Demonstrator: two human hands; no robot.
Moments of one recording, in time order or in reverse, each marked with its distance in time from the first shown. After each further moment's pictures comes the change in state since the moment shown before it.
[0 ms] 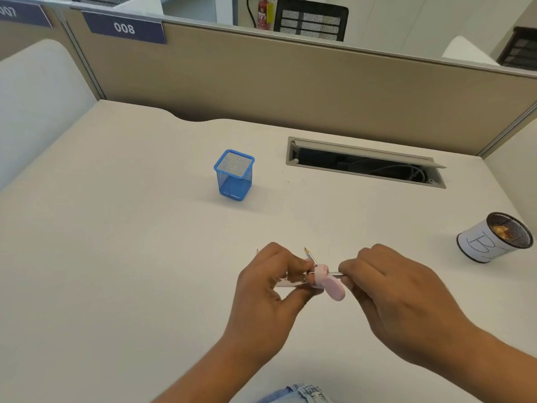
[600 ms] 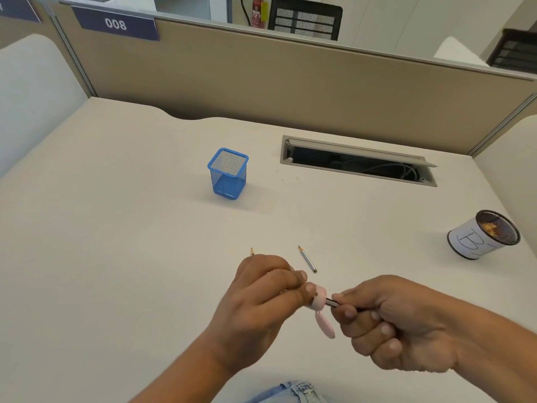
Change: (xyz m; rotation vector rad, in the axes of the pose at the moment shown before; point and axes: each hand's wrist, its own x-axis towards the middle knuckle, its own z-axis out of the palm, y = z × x) left_hand -0.005 -0.025 -0.008 0.385 0.006 0.731; right_hand 0.011 -0.003 -0.009 1.652 -0.856 1.200
